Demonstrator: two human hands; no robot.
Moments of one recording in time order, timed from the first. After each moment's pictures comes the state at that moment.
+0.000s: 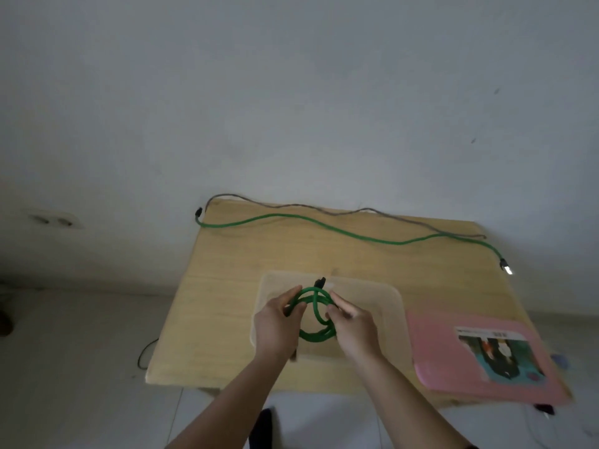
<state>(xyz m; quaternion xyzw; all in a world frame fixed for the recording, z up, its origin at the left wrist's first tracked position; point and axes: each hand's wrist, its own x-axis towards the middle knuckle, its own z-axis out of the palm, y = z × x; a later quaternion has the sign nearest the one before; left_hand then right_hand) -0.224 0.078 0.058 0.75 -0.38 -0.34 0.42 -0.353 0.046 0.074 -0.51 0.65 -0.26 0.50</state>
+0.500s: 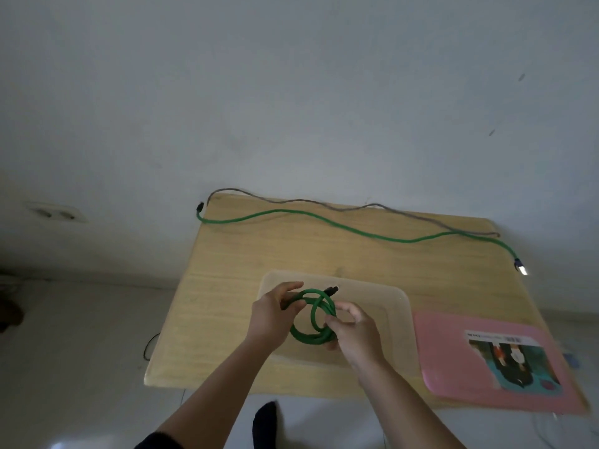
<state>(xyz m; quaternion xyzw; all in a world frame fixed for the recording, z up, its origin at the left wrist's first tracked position) -0.200 0.056 0.044 0.72 -0.44 -0.40 0.36 -0.351 0.041 0.061 -0.45 0.67 -0.24 0.53</state>
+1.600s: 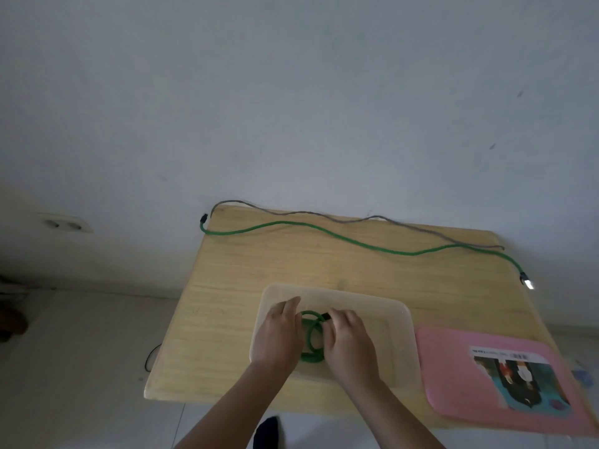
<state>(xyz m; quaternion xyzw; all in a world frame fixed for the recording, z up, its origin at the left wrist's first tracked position) -0.218 0.060 0.031 0.77 -0.54 -0.19 0.29 -0.348 0.040 0.043 -0.78 0.58 -0.16 0.19</state>
